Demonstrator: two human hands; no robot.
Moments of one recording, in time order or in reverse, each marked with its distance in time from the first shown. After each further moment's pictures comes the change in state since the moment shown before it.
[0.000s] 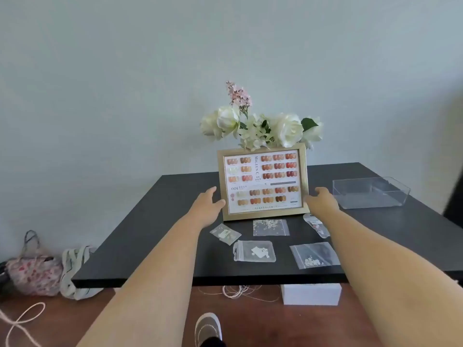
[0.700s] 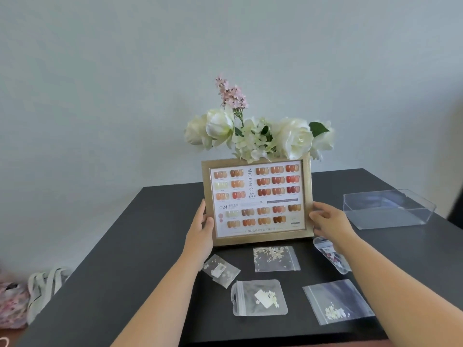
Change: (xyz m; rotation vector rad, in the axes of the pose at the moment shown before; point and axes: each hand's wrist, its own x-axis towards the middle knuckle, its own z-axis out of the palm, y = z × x) left_hand 0.072 -0.041 0.050 -0.580 0.093 -0.025; right_hand 0.062 0.025 0.026 0.364 -0.066 0.070
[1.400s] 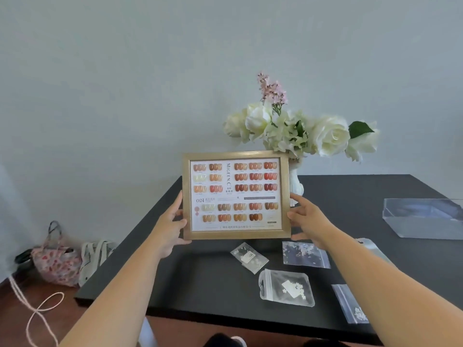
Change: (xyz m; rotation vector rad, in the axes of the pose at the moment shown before) left_hand -0.024 -0.002 -0.147 -0.015 0.088 -0.132; right_hand -0.039 -0.039 0.098 0.005 -0.457 -0.081
